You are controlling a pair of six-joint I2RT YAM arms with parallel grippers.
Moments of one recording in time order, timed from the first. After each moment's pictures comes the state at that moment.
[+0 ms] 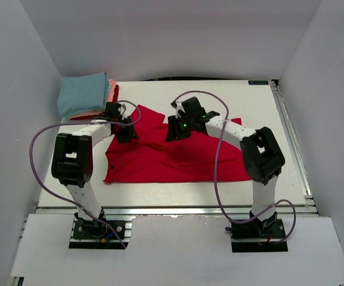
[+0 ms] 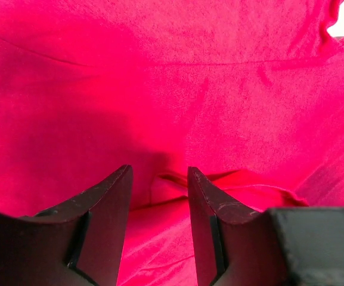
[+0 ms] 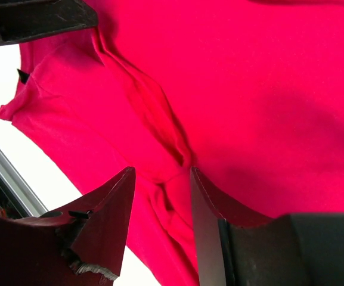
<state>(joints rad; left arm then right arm) -0.14 1.82 1.16 -0.34 0.21 -0.41 0.63 1.95 1.44 -0.31 -0.42 0.31</state>
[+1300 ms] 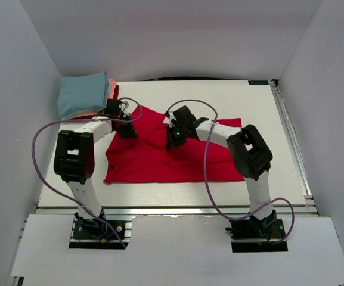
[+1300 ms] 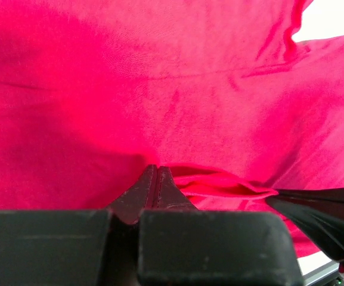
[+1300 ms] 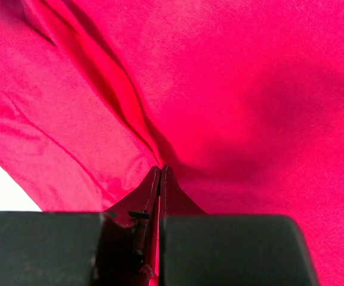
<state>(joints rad) -0.14 1.88 1.21 -0.35 0.29 -0.42 0.69 2.09 1.45 -0.29 -0.37 0.29</state>
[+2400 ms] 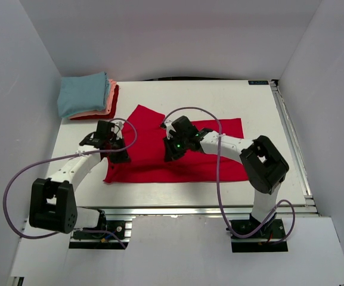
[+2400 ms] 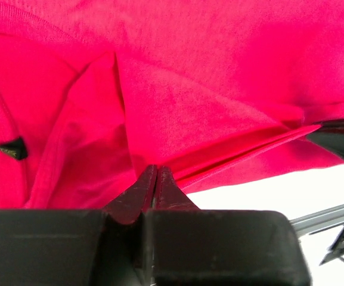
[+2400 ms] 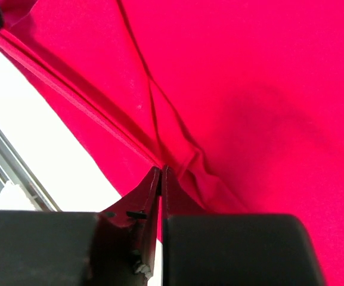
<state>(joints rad) -0.18 1.33 0.83 -0.54 0.23 -0.37 0.79 1.85 1.23 -0.26 -0.37 0.23</state>
